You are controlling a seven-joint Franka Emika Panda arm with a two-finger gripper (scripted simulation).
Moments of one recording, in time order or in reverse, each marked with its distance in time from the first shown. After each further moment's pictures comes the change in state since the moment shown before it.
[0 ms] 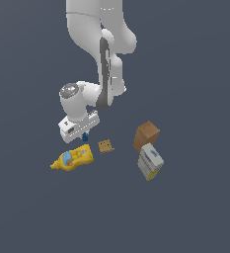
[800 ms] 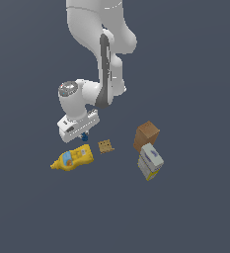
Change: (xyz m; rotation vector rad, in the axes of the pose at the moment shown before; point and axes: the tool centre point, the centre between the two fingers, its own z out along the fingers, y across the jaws) arm 0.005 0.003 -0.012 0.001 0.000 0.000
